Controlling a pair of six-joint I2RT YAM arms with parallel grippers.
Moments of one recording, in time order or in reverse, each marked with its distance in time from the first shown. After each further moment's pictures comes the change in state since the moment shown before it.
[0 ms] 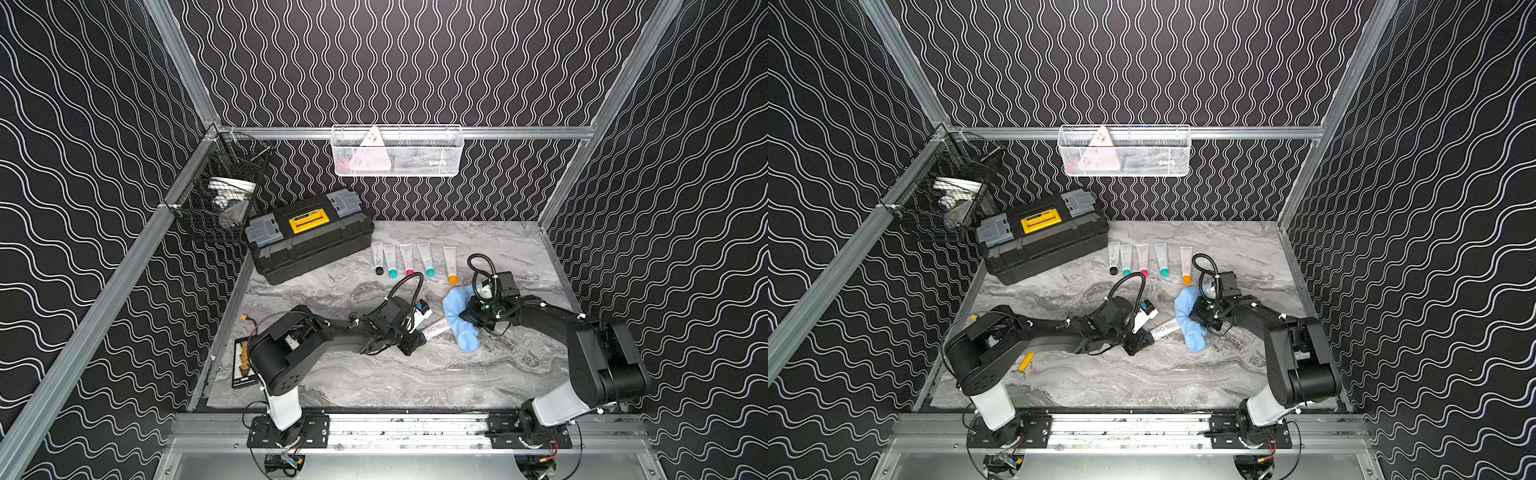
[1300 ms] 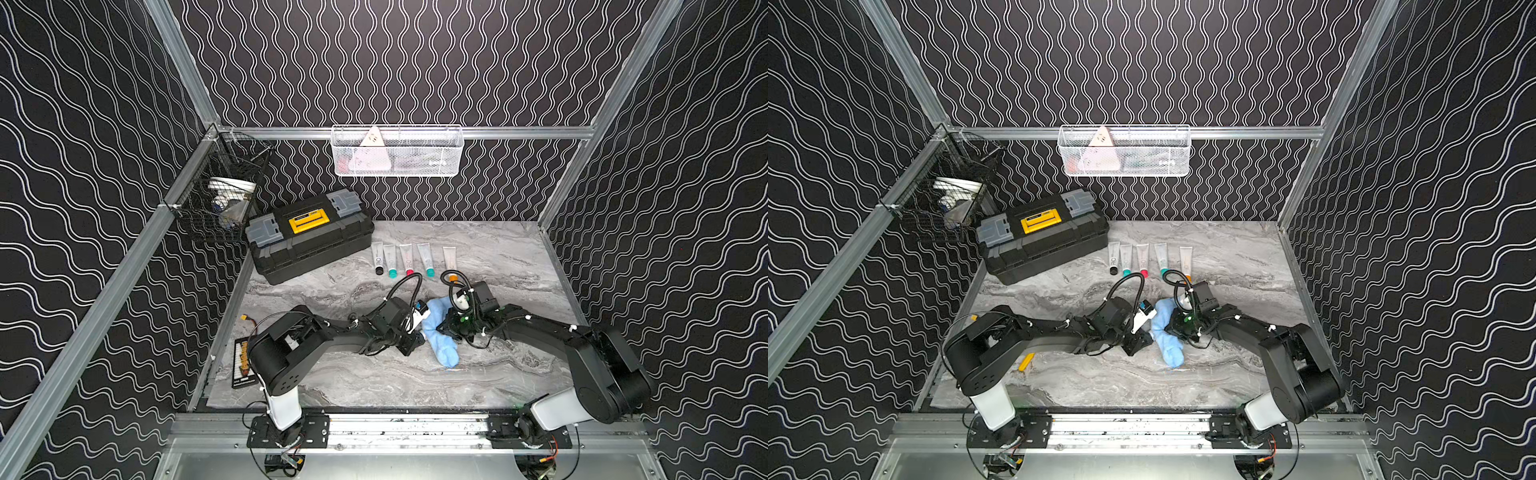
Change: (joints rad) left arm 0.001 -0.006 -0.013 0.005 -0.007 -0.001; right arm 0.190 -0.048 -0.041 0.034 -0.011 0.132
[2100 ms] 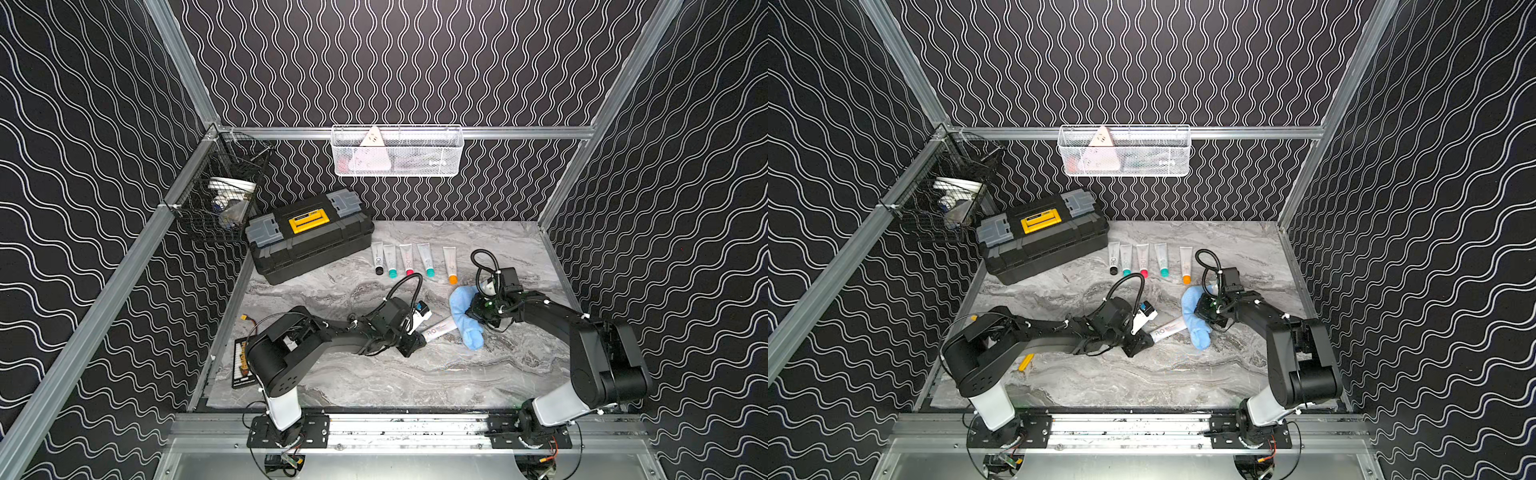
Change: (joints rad) left arm -0.002 -0.009 -0.003 -0.001 0.037 0.004; right arm -0.239 0.047 0.105 -0.114 0.083 -0.179
